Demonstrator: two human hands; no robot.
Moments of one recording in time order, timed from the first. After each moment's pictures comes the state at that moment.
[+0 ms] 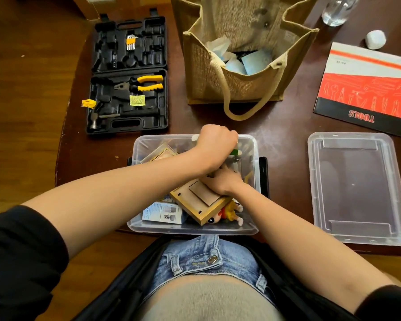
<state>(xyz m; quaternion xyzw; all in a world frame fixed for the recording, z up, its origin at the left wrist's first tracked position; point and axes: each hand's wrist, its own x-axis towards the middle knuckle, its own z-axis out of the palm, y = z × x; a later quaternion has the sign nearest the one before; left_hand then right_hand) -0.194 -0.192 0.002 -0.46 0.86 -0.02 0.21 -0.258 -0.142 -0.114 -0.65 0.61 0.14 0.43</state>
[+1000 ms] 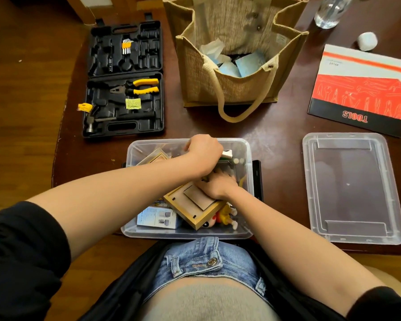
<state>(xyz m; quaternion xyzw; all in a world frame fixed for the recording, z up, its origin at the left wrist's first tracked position) -0.189 -0.191 -0.026 -0.47 0.83 -0.03 0.31 -0.257 -0.137 -0.112 -0.66 0.60 0.15 0.43</state>
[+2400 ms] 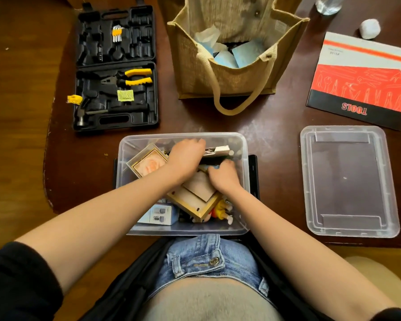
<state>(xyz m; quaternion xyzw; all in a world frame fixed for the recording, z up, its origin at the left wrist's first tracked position) -0.157 -0.176 -0.046 -0.55 0.81 0.12 0.17 -0.270 -0.136 -0.111 -0.44 0.73 -0.08 0.52</state>
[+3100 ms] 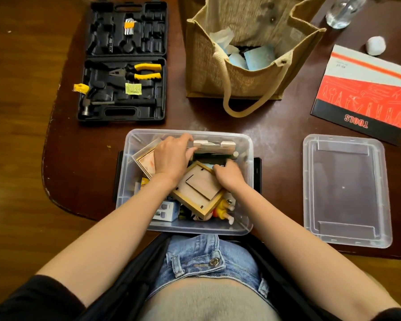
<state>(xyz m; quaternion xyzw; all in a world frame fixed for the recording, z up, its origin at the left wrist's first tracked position) -0.118 -0.152 -0.063 -0.70 0.70 0.13 -0.07 -0.274 -0.140 -0.105 -0.43 0.71 -0.08 0.54</state>
